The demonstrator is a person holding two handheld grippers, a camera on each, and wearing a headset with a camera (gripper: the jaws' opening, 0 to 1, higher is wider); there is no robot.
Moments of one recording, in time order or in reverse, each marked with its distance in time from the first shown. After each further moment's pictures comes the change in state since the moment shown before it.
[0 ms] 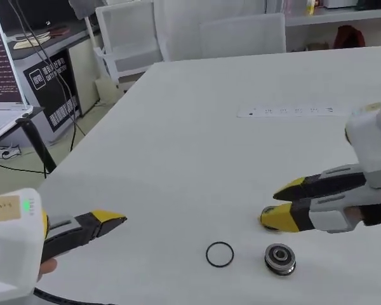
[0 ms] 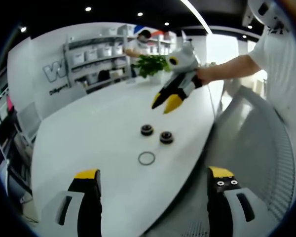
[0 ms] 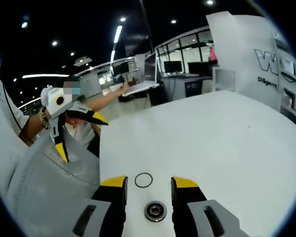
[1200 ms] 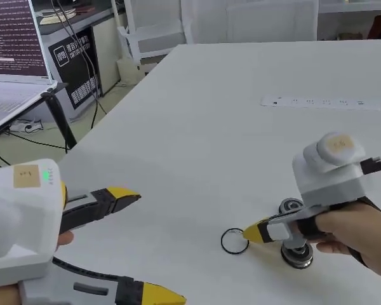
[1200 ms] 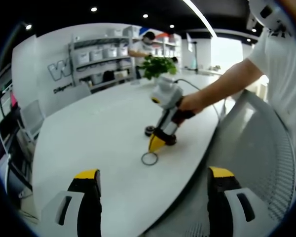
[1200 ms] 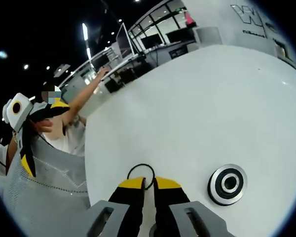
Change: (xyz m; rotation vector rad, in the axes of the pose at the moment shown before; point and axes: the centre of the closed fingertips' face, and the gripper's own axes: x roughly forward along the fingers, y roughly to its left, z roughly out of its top) left arm -0.004 0.005 0.000 -0.035 -0.020 0.032; right arm 0.105 -0.008 -0.058 0.330 0.182 0.034
